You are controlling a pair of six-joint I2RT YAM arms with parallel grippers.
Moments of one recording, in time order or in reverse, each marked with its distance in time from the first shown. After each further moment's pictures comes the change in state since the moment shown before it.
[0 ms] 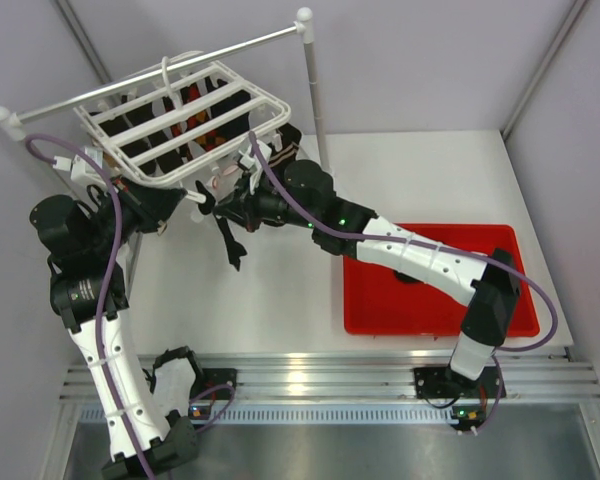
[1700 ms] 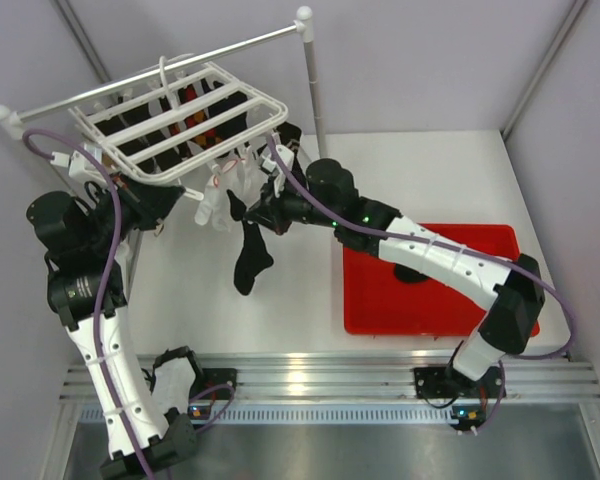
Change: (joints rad) left arm 0.000 0.020 0.037 -0.018 -0.003 0.038; right arm -0.085 -0.126 -0.138 -0.134 -0.044 -0.040
